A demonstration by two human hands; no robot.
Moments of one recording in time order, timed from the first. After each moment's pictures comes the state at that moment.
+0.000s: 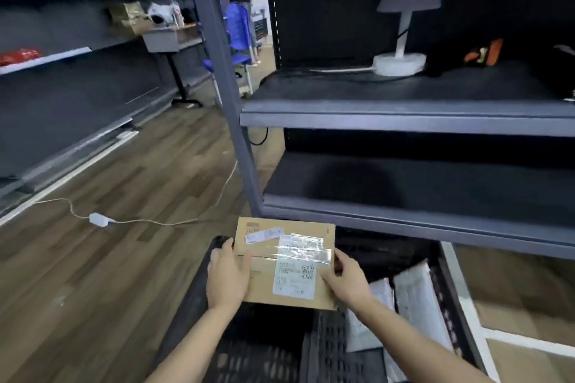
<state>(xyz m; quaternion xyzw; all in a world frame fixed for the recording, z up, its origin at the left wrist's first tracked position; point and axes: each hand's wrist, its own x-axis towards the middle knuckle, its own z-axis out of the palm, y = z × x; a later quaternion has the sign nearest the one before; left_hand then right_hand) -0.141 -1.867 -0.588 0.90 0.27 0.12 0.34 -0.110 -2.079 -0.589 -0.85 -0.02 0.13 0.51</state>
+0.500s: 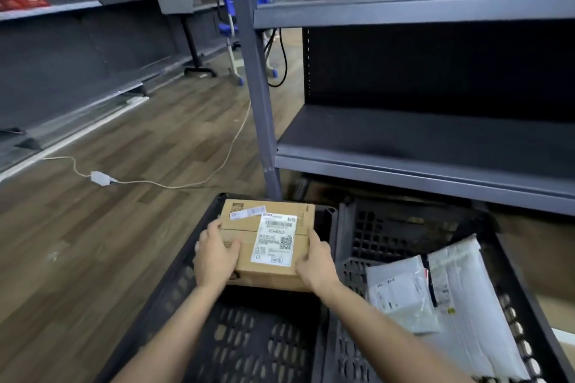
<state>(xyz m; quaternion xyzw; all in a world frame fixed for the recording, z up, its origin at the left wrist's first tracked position) -0.123 -1.802 -0.775 0.89 0.31 0.14 0.31 -0.092 -1.982 -0.760 -0.87 -0.04 0.19 0.46</state>
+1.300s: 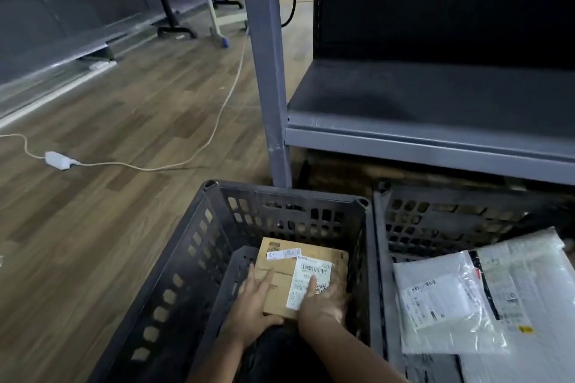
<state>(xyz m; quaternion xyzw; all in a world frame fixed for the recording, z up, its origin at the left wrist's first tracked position) -0.078 -1.770 -0.956 0.95 0.08 -0.17 0.23 -0.039 -1.902 -0.921 -0.92 0.01 0.38 0.04</state>
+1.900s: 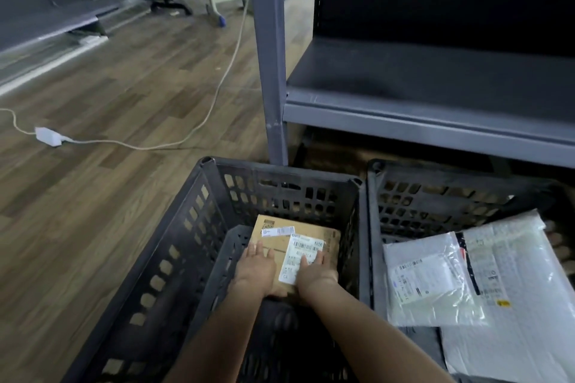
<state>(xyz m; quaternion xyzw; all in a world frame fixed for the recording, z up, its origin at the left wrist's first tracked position) -0.058 -1.795 -0.954 0.96 0.05 -0.29 -0.01 -0.044 -1.914 -0.914 -0.90 -0.15 0.40 -0.12</state>
